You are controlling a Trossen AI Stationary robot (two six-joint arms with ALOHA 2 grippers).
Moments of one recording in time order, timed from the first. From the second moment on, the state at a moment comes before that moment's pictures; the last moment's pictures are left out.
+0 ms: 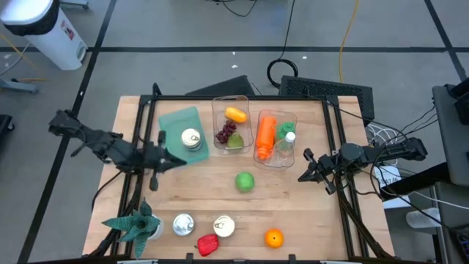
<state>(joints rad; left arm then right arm) -0.47 0.73 0.79 -0.27 -0.39 -0.04 0.17 0.13 0.02 0.07 -0.28 0.13</state>
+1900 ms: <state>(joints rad) -0.01 0.52 0.16 0.27 0.02 -0.16 0.57 1.92 1.27 -0.04 0.05 0.18</state>
